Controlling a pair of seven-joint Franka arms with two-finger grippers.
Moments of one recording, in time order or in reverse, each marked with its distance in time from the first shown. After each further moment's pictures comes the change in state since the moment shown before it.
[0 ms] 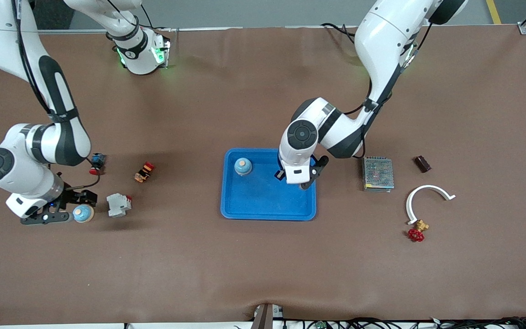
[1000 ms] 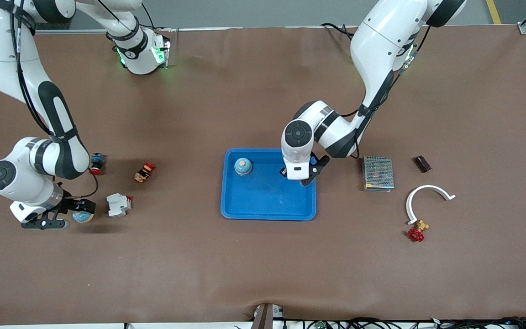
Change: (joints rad) left arm -0.003 0.010 0.001 -0.128 0.105 0.094 0.001; right arm -0.056 0.161 0.008 0.052 0.067 0.125 0.000
